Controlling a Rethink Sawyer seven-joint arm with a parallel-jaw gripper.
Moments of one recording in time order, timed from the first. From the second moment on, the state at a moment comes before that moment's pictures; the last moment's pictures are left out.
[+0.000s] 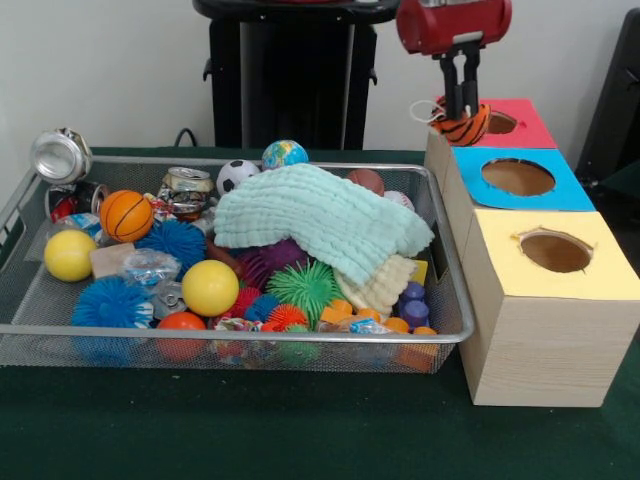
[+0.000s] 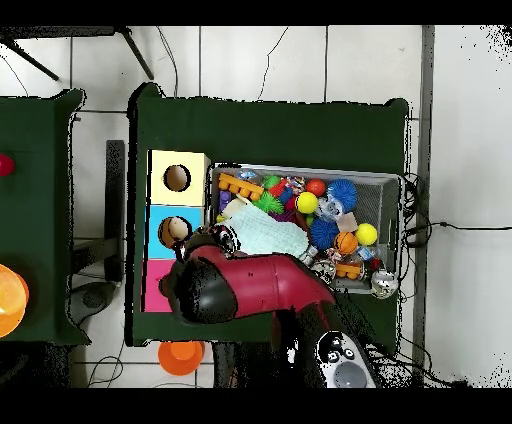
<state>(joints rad) -0.39 -0.98 0.40 2.08 -0.18 0.27 1.42</state>
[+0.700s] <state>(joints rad) -0.31 -1.04 0.40 2.17 -0.08 0.37 1.42</state>
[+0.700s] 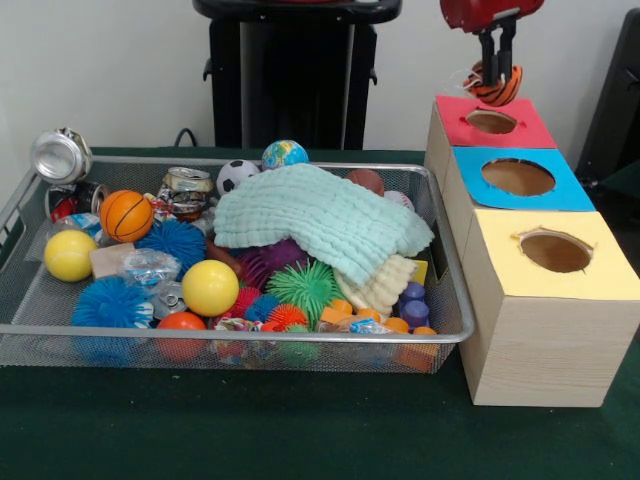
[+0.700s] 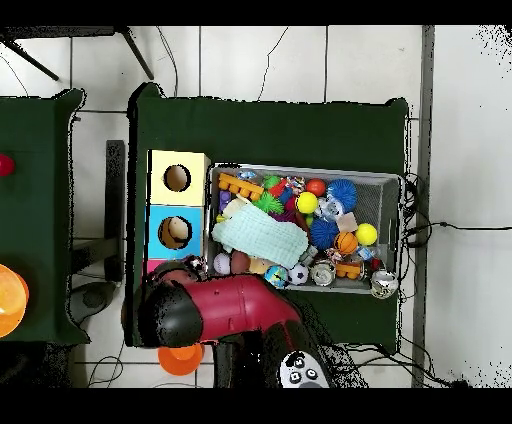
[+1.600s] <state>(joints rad) -0.25 -1.05 0.36 2.23 -0.04 0.40 1.42</state>
